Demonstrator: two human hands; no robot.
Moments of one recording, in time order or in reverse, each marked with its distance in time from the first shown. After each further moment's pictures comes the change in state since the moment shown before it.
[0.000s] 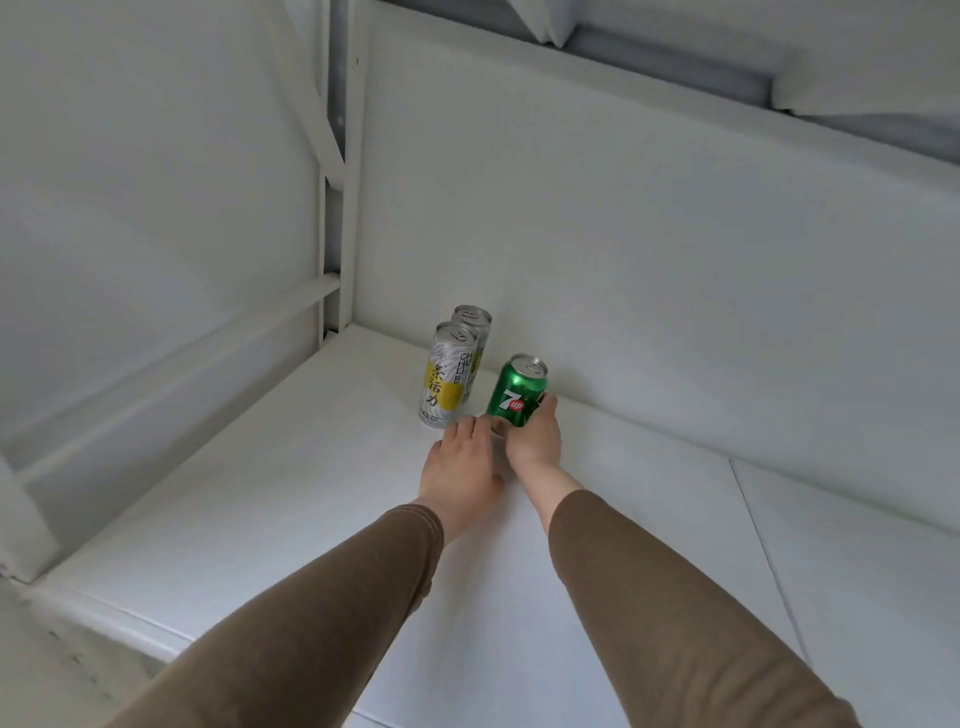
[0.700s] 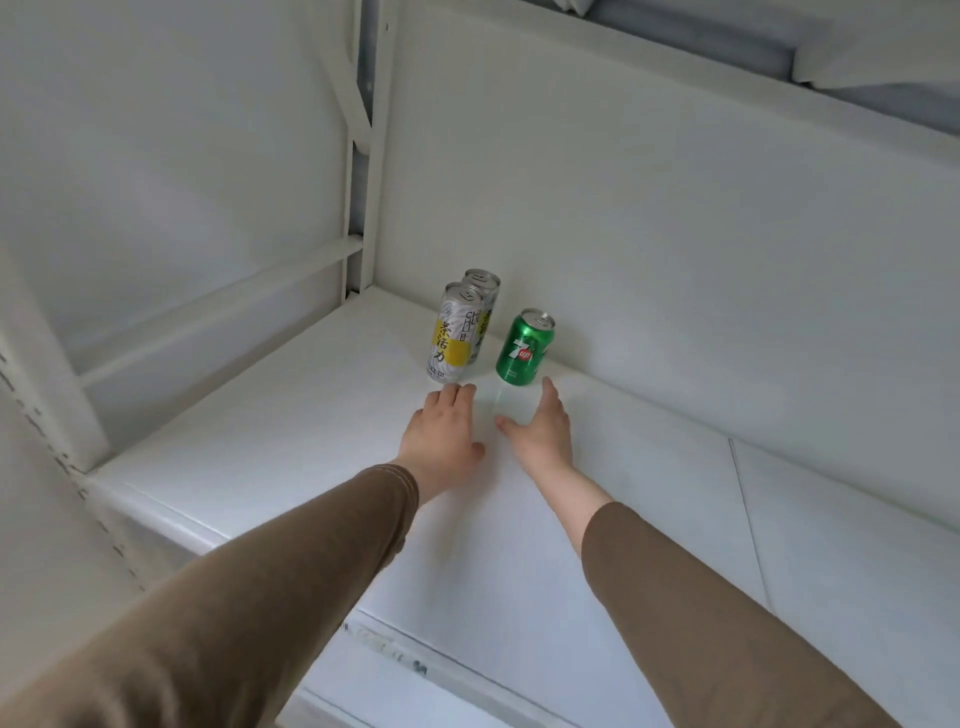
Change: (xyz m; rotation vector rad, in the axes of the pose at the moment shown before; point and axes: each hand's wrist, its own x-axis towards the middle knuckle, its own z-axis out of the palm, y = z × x) left_hand -0.041 -0.001 -0.015 0.057 -0.013 -0.073; right_hand -0.047 0.022 -0.036 -0.214 -0.183 -0.078
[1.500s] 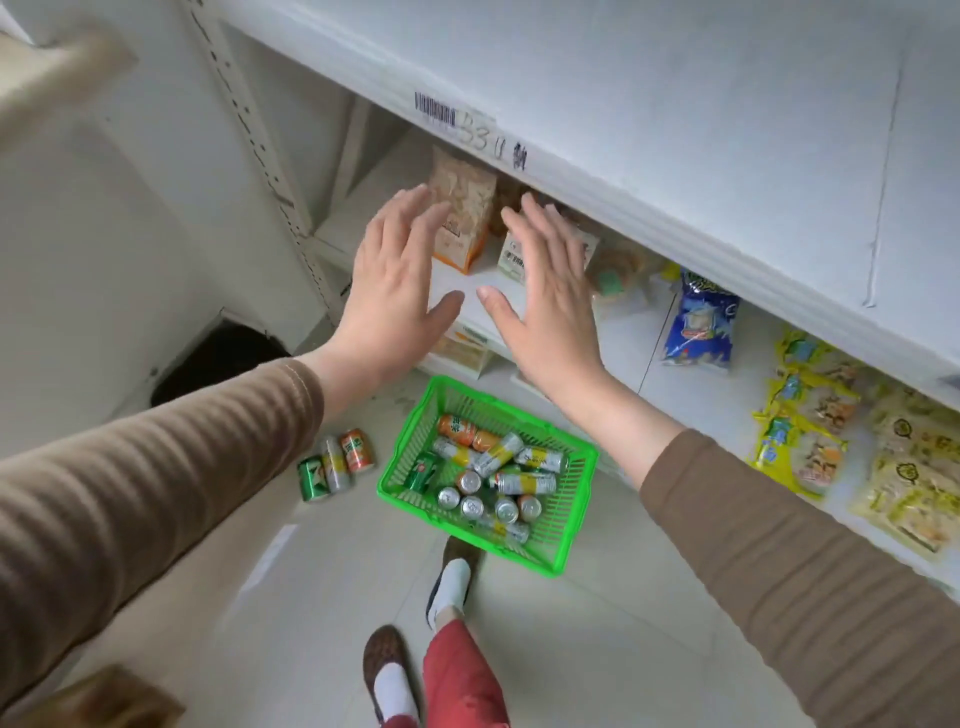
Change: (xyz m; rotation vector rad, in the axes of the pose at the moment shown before) left_hand -0.380 -0.038 0.044 -0.013 0.200 0.039; right_hand -0.378 0.104 0.031 -0.170 -0.108 -0.643
